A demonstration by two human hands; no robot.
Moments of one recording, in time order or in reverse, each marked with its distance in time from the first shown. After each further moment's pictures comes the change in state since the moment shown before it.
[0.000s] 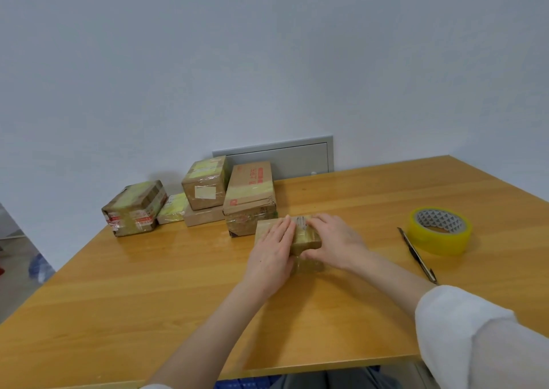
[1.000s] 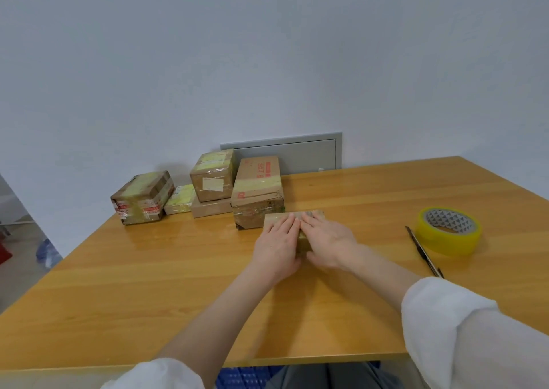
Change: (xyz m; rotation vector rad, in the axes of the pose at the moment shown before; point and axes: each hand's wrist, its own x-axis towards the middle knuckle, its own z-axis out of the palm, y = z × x) left_hand 0.009 -0.003 -0.002 0.081 -0.149 -0.048; right_hand 0.009 -0.022 0.009 -0.232 -0.173 -0.138
